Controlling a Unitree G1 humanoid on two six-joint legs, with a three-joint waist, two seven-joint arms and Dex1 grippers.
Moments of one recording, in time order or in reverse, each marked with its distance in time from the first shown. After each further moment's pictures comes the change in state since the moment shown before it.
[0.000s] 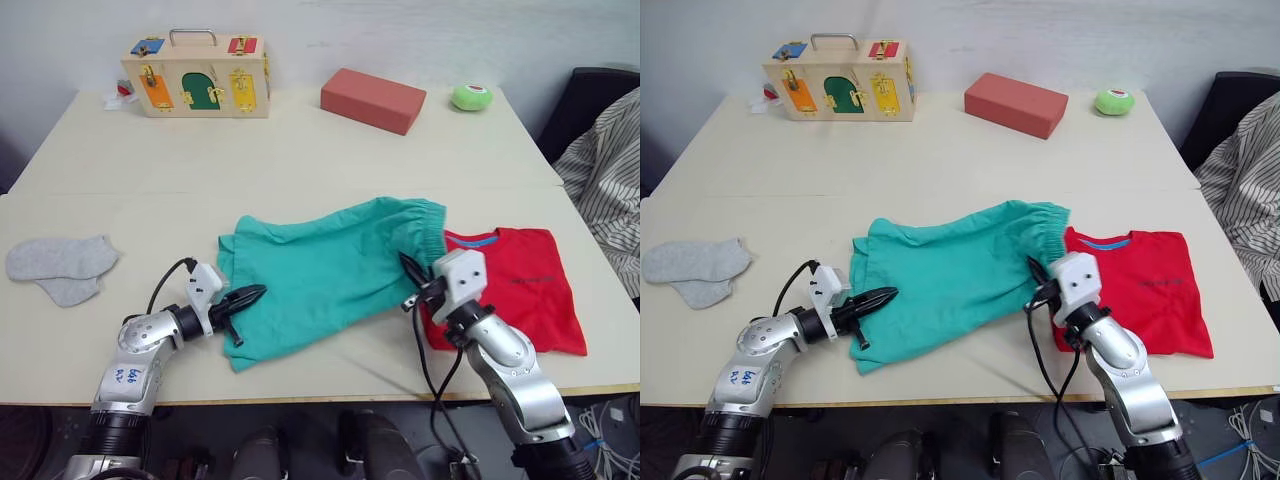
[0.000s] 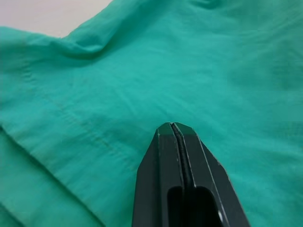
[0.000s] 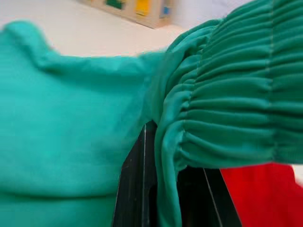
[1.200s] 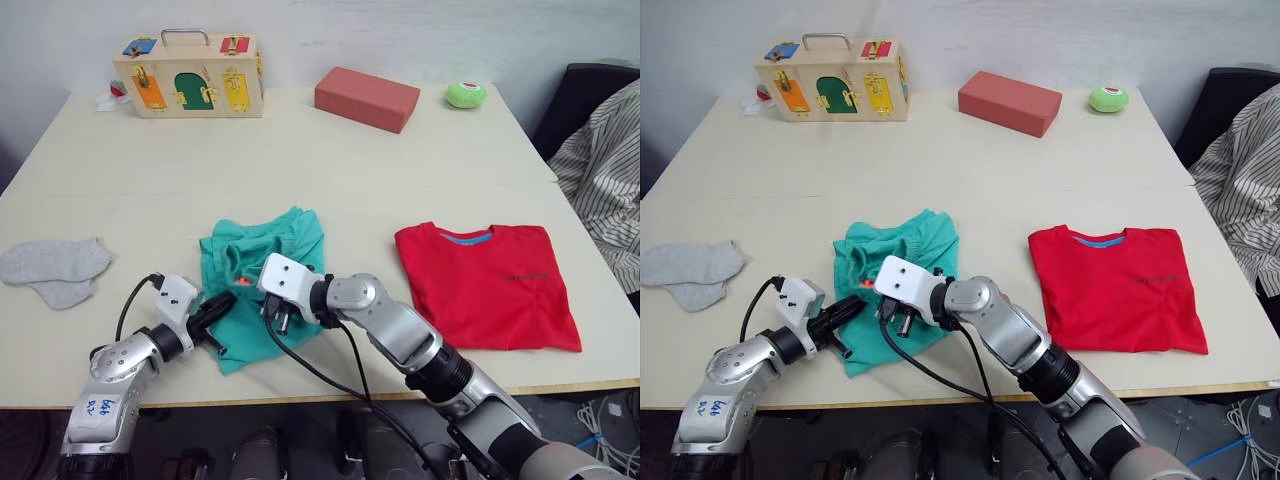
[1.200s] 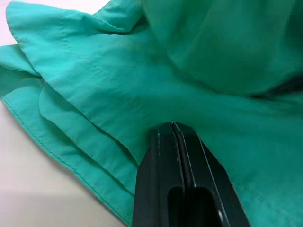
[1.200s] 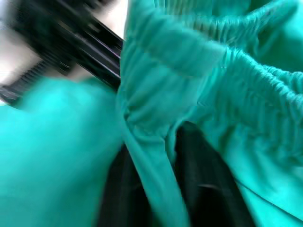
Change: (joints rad) left arm 0.198 -0.004 0.109 -0.233 -0.039 0.156 0.168; right arm -0.496 0.341 0.422 0.258 -0.063 0.482 0.369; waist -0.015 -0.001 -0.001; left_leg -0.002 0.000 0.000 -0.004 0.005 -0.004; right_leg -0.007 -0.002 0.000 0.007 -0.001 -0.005
